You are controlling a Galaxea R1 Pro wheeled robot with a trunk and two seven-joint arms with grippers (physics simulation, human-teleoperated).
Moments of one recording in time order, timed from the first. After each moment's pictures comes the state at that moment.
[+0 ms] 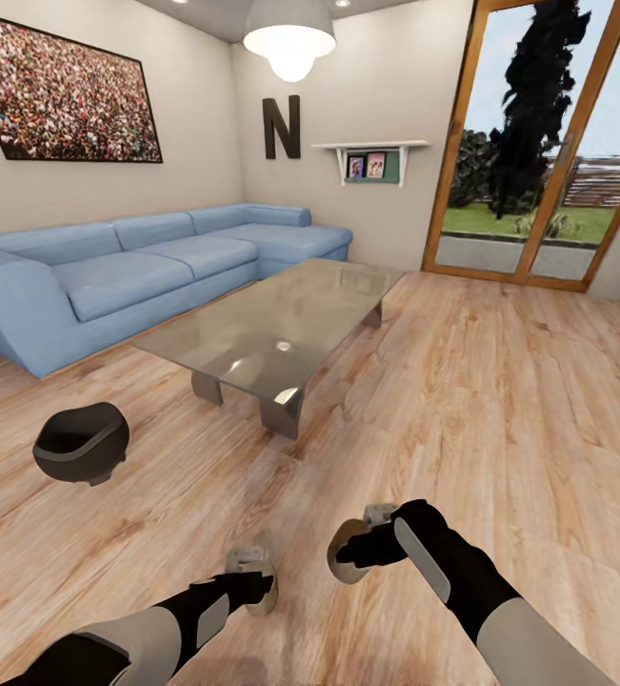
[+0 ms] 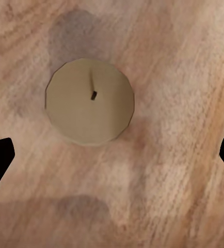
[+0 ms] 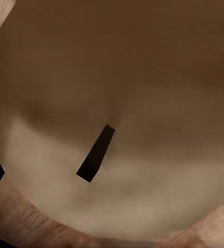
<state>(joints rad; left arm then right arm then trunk) -0.75 -0.13 -0.26 0.03 0.34 0.01 -0.05 -0.61 -0.05 0.45 -0.90 -0.49 0.96 0.03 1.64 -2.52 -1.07</state>
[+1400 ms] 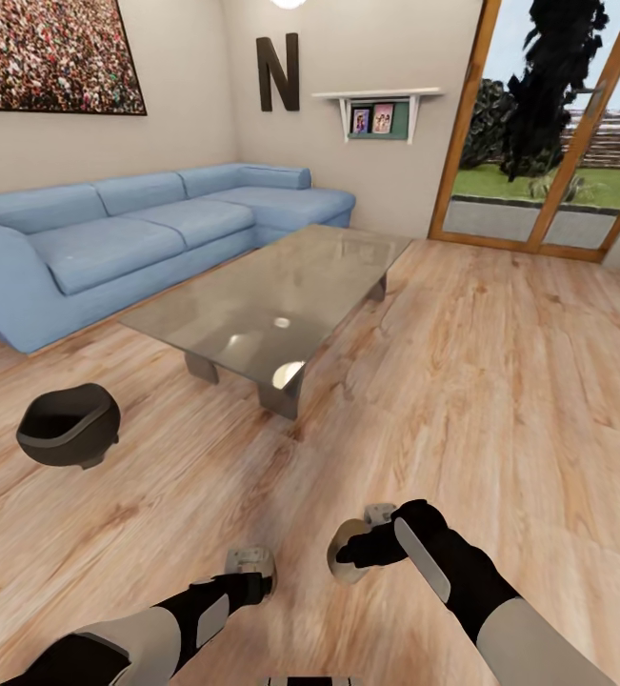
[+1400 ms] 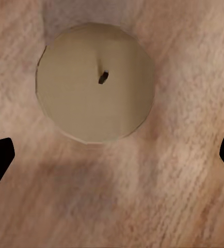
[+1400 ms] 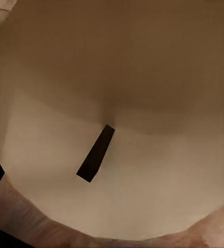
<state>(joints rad) -0.75 -0.13 -0.25 0.03 0.34 0.01 -0.05 -0.61 -0.05 0.45 -0.90 -0.49 0.96 0.03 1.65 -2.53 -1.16</state>
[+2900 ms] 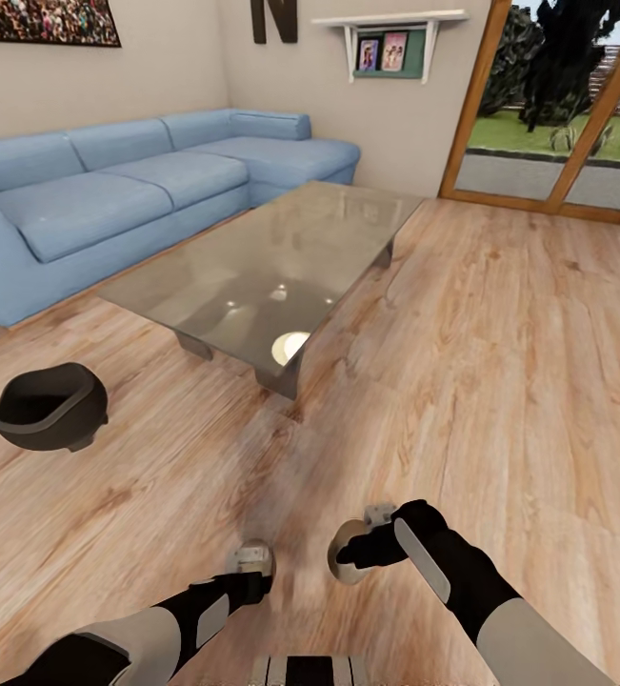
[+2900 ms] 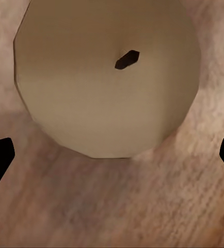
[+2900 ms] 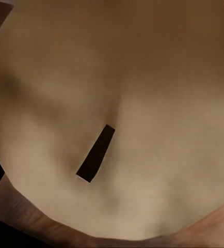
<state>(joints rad) -0.75 -0.13 -0.25 0.03 0.35 0.01 -0.05 -0.61 -0.05 0.45 -0.90 -0.49 0.96 0.03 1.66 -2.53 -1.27</state>
